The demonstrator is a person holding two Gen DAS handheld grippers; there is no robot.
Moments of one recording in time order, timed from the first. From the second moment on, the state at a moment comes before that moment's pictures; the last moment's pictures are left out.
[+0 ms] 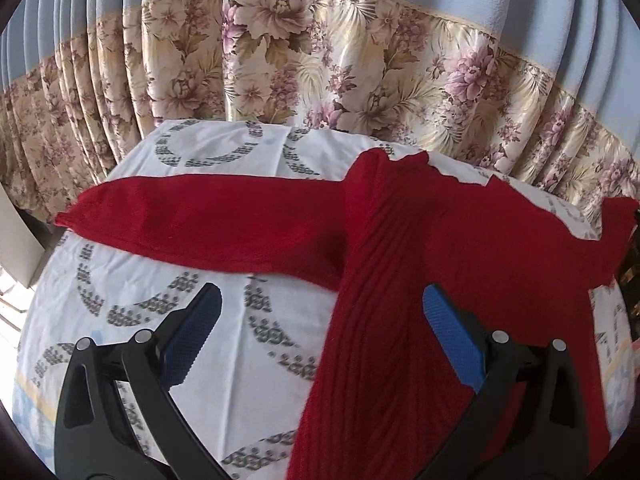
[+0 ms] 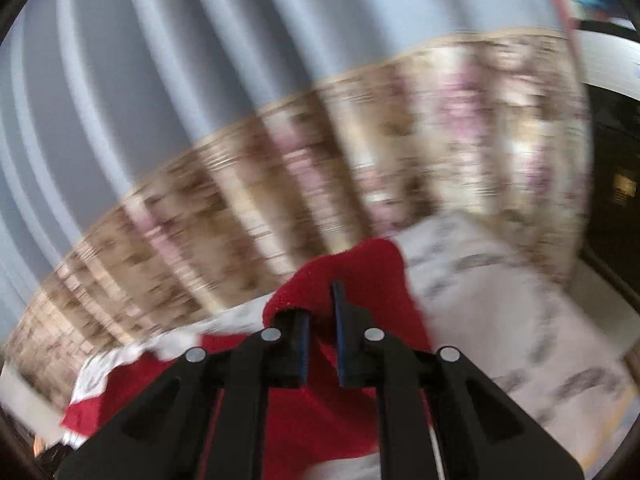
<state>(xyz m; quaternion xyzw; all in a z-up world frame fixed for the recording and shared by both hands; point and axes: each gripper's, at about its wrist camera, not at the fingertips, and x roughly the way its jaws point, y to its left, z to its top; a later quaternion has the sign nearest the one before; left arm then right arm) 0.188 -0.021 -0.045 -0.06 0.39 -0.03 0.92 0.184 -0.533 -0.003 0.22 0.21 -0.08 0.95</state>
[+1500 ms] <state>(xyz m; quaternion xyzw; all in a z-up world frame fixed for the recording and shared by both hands) 0.228 -0.331 -0.043 0.05 0.38 -0.14 0.91 0.184 -0.567 -0.038 0.05 0.30 -0.14 0.94</state>
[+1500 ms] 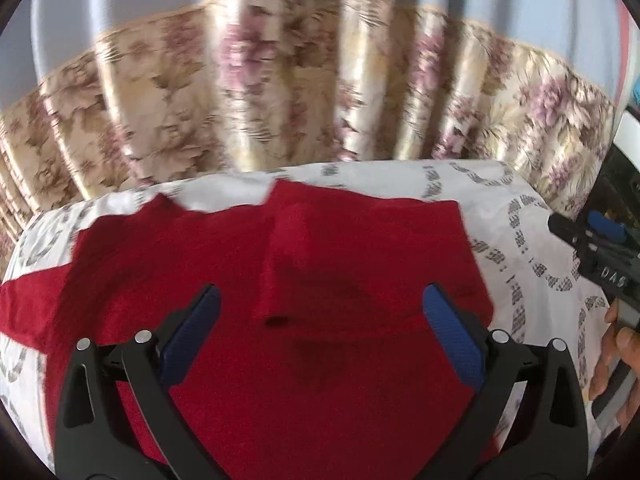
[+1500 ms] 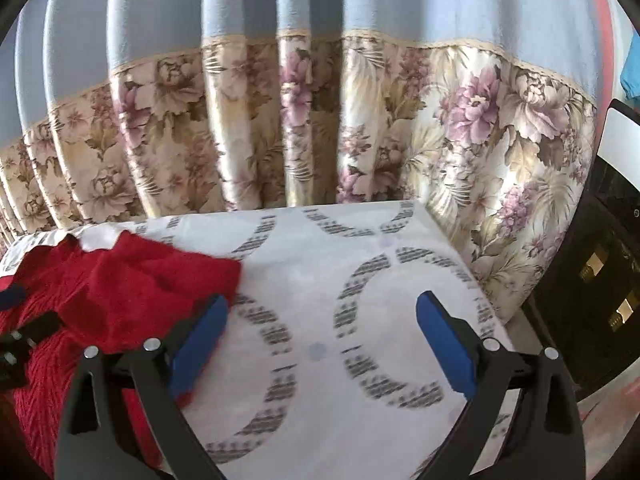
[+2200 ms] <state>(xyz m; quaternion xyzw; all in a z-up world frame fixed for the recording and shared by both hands) 0.259 -0.400 -0.088 0.10 0.40 -0.20 0.89 0.175 -0.603 -0.055 0.11 0.30 -0.15 0.93</state>
